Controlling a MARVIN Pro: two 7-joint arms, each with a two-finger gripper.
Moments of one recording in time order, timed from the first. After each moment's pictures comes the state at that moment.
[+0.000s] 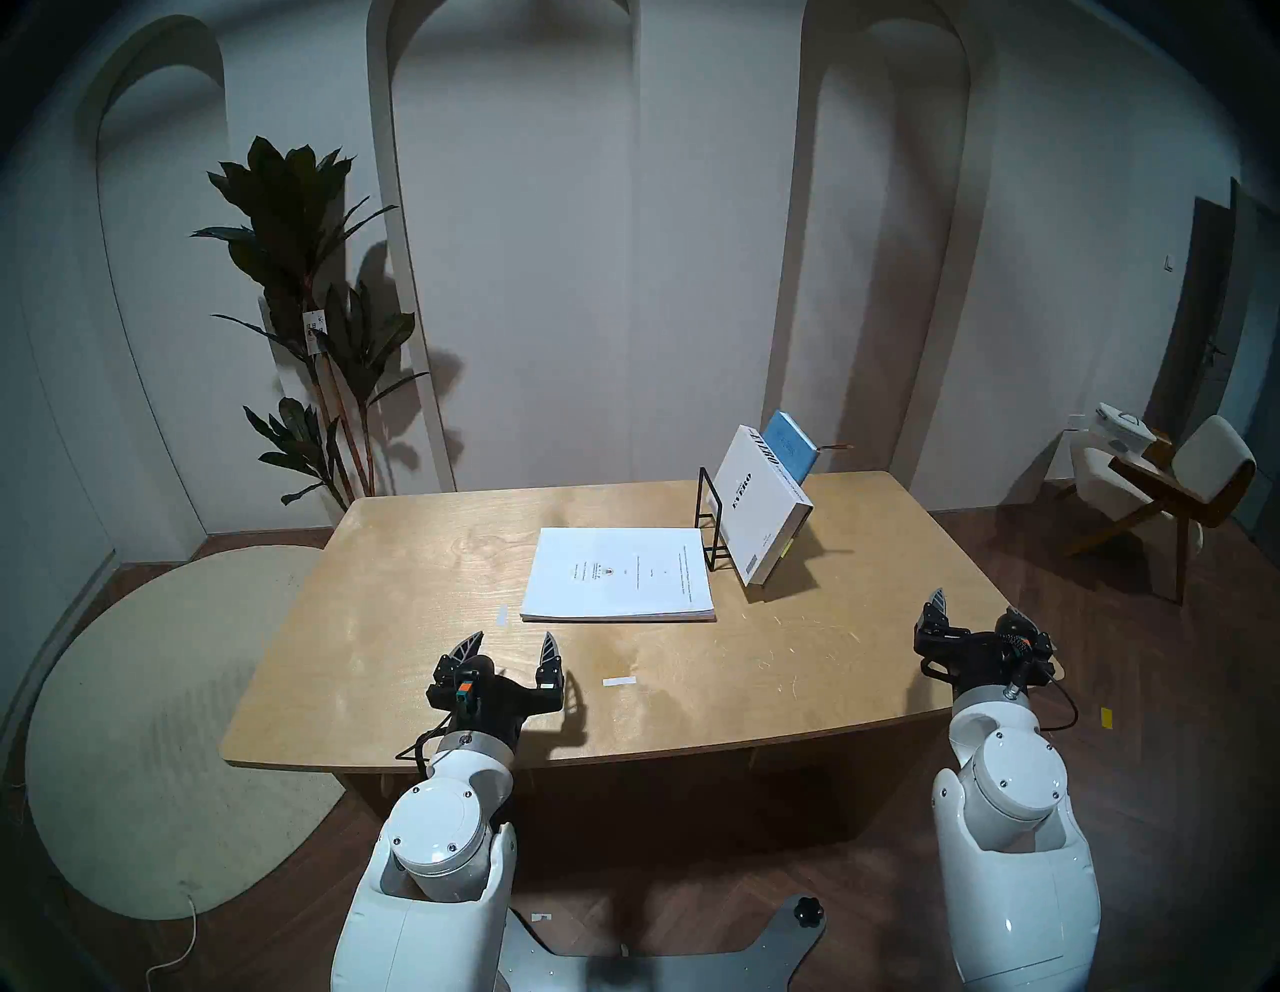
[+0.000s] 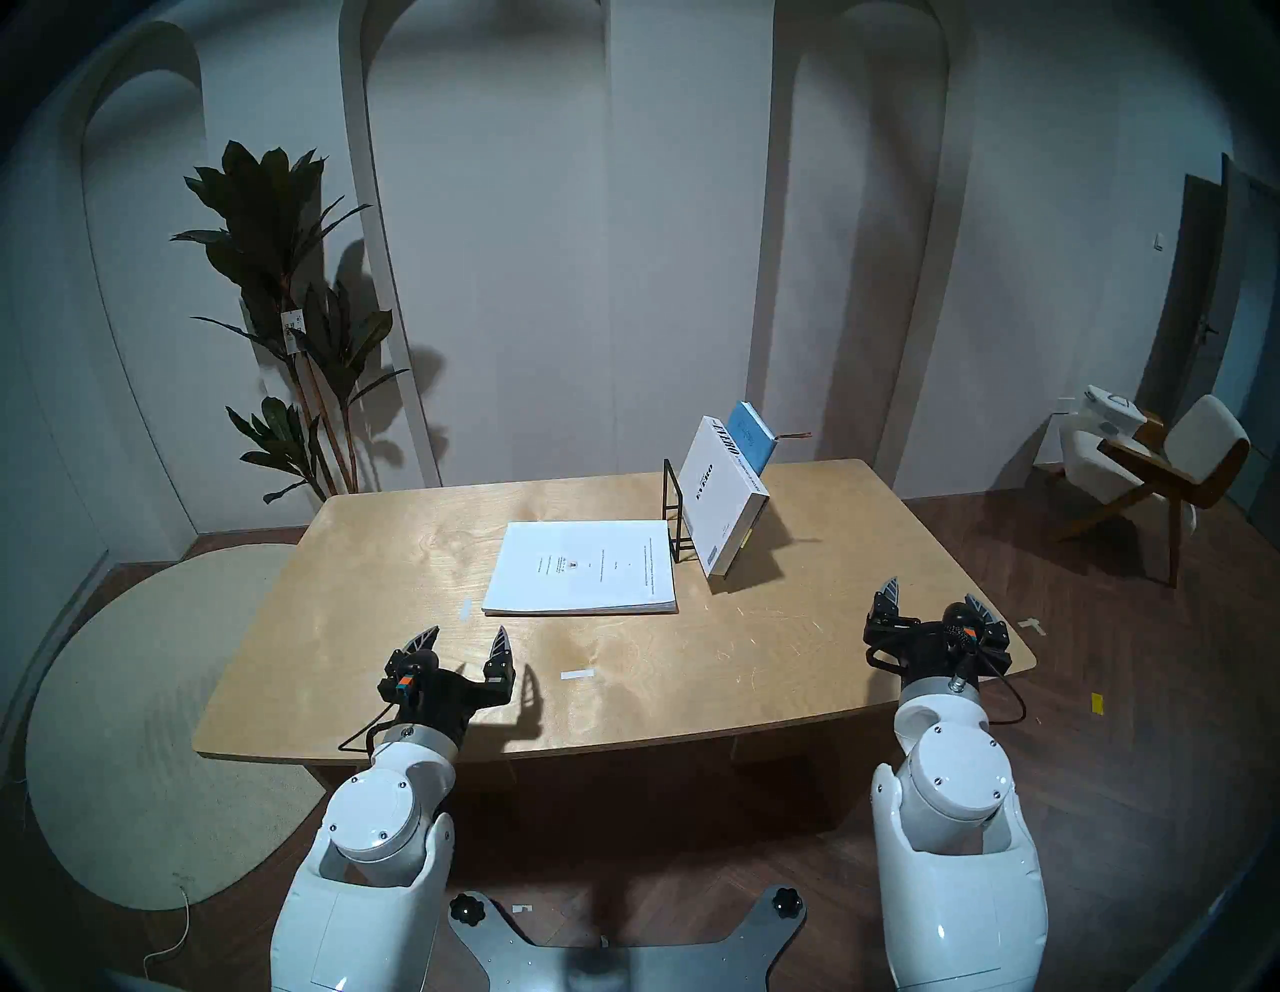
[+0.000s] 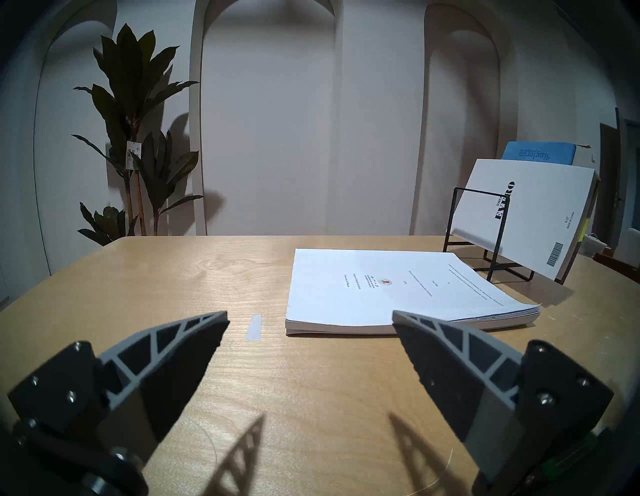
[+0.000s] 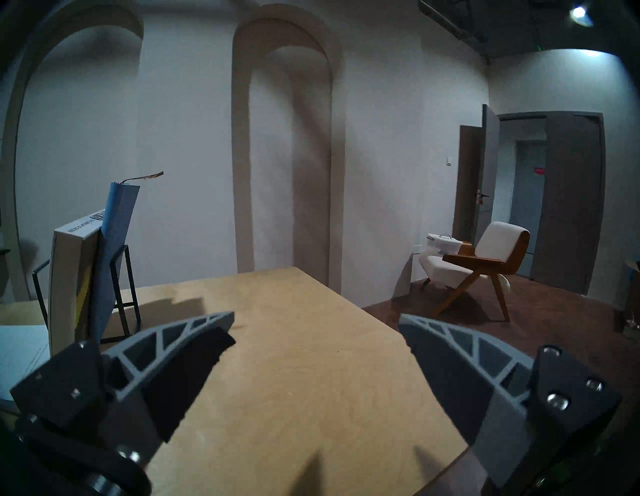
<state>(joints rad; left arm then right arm) 1.91 -1.60 -1.55 -1.78 0.02 -0.03 -0.01 -1.88 -1.45 1.79 -1.92 0.12 0.09 -0.21</state>
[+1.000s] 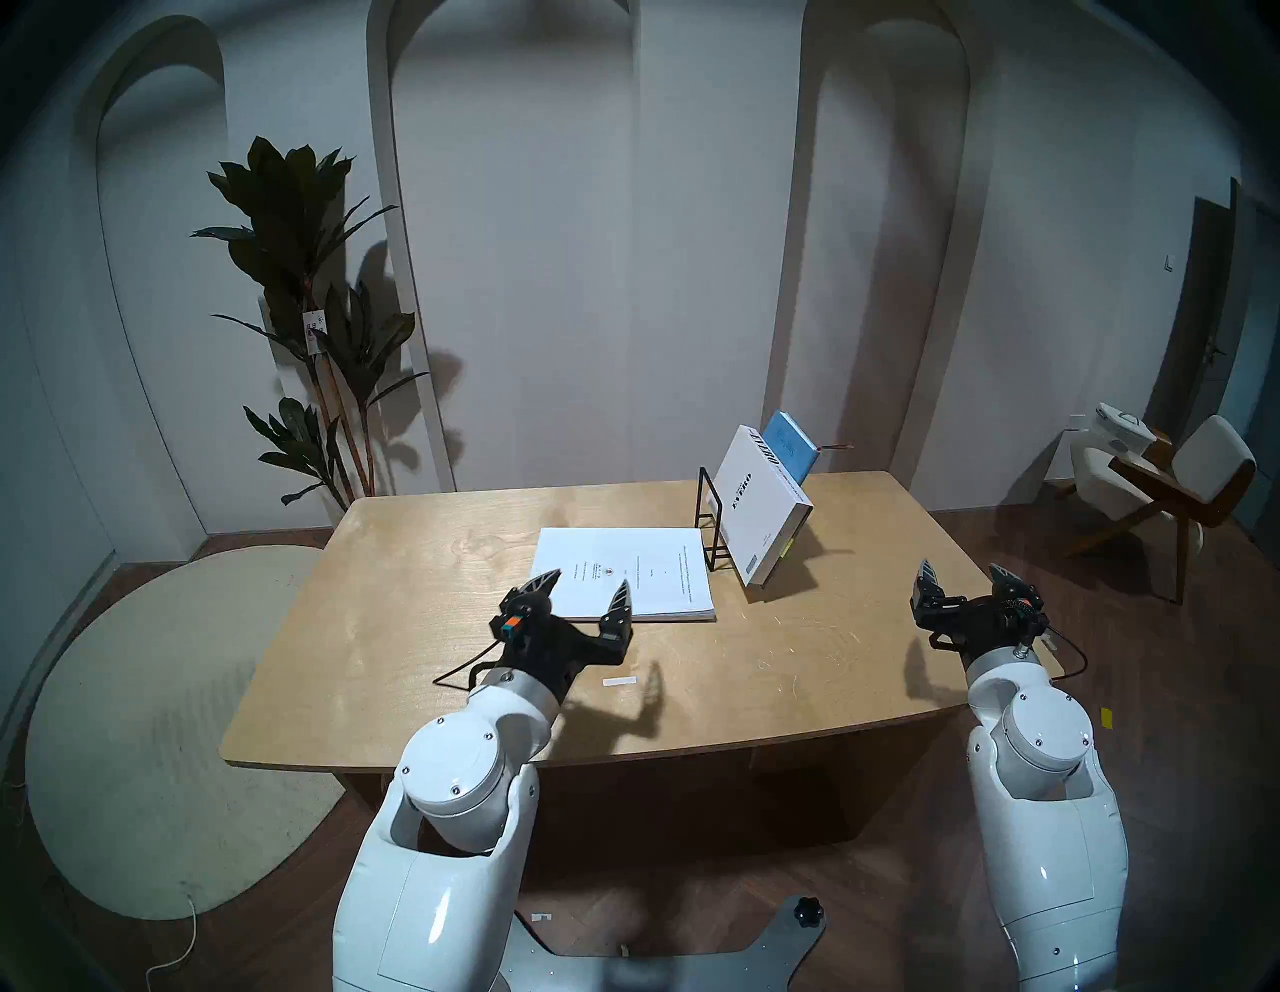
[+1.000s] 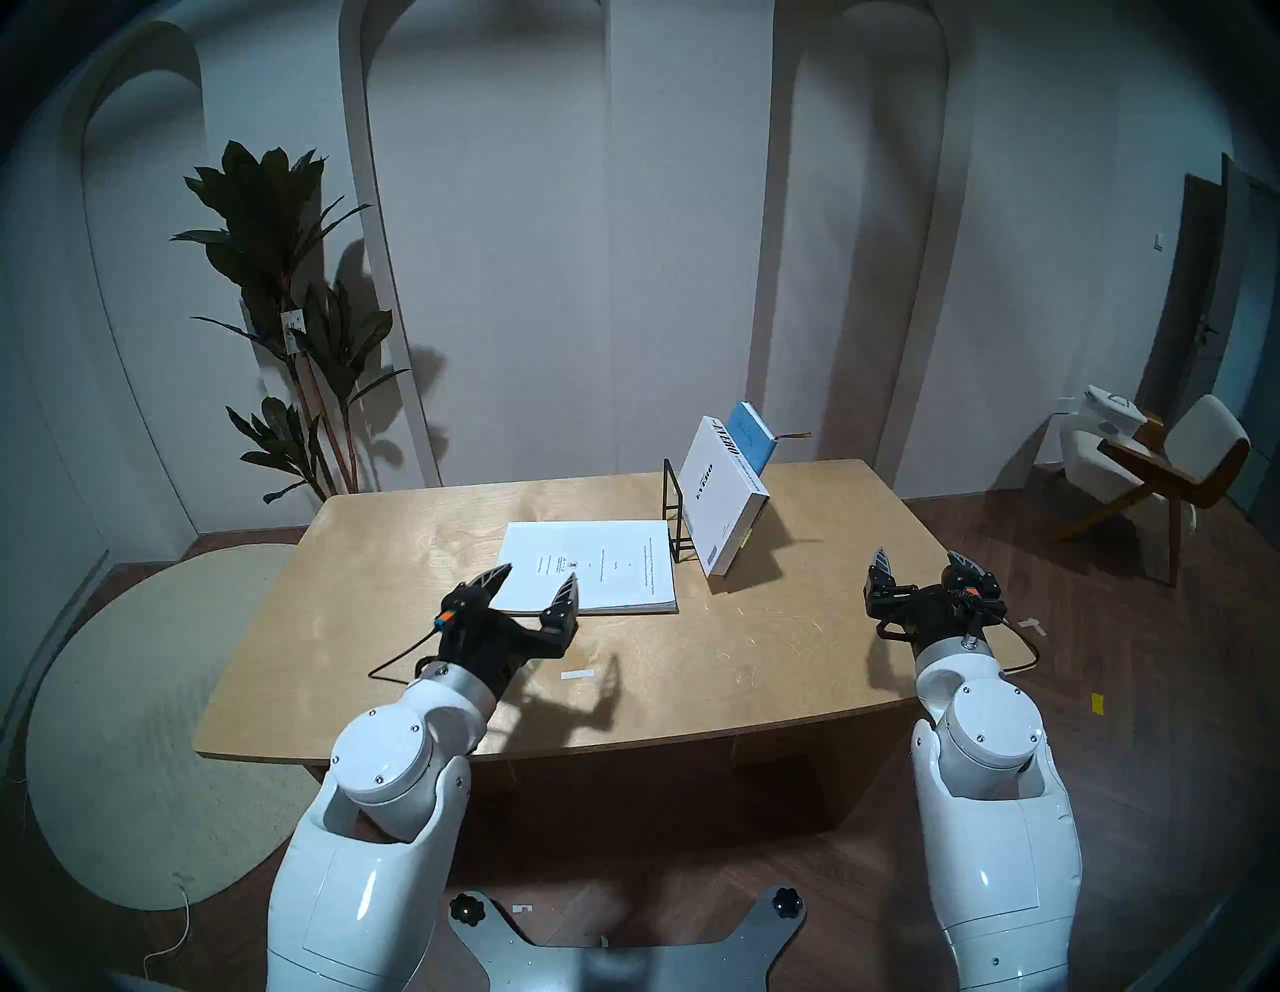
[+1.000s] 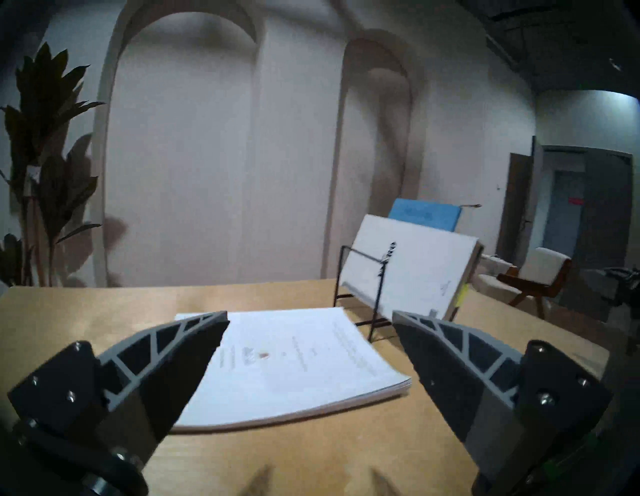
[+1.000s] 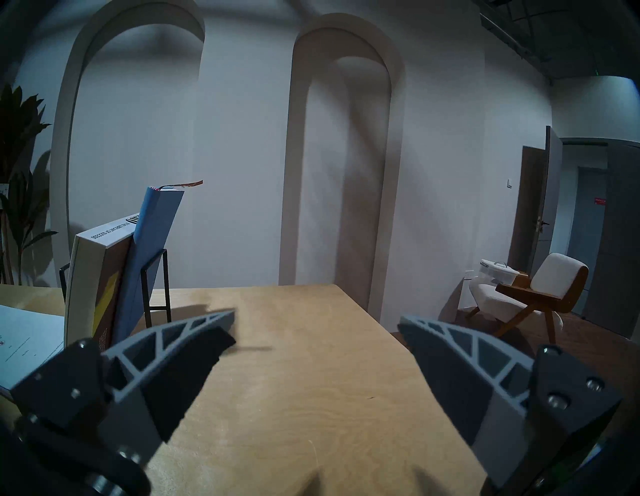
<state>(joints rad) 1.78 -1.56 -1.40 -1.91 -0.08 0.15 -0.21 -1.80 -1.36 1.81 -1.83 0.17 0.08 -0.04</state>
